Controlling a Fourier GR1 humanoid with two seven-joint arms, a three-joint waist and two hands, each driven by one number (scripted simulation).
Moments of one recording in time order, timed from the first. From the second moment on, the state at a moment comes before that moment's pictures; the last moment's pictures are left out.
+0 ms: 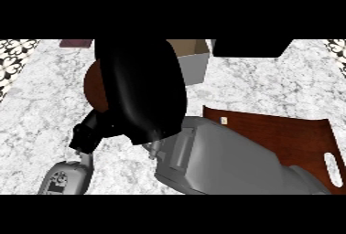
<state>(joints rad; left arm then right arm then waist) -0.20 0.07 -0.09 -1.56 -0.15 -0.18 0.11 -1.10 0.00 0.55 -1.55 0.82 0.07 0.95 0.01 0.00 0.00</state>
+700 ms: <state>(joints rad) -0.22 0.08 -0.07 -1.54 -0.14 -0.20 0.10 -1.29 0.00 0.37 -1.03 0.79 -0.14 0.71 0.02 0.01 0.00</state>
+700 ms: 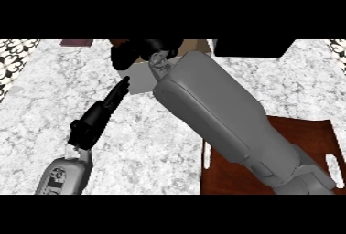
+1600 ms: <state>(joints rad) -0.25 0.06 -0.09 -1.51 -0.16 -0.21 0.08 -1.32 0.00 0.34 -0.50 0.58 -0.35 0.47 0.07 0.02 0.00</state>
